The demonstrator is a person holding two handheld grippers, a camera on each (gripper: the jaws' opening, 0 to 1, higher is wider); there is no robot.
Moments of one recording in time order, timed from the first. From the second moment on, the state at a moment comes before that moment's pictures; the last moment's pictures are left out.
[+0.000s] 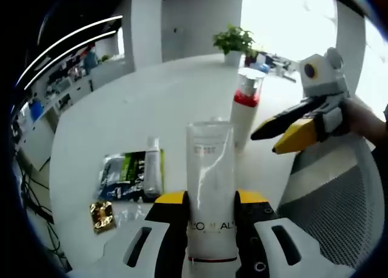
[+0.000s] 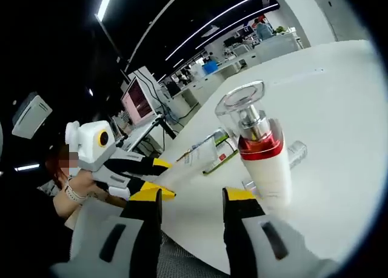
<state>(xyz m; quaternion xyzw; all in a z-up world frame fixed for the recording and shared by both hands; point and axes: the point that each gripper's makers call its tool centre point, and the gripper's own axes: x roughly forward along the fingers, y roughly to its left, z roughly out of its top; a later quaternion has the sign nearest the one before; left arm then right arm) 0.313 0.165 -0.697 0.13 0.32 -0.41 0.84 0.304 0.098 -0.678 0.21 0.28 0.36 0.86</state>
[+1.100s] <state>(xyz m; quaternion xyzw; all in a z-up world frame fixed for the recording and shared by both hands) 0.305 0.154 -0.681 0.11 0.29 -0.41 0.86 0.326 0.126 -0.661 0.29 0.27 0.39 0.83</state>
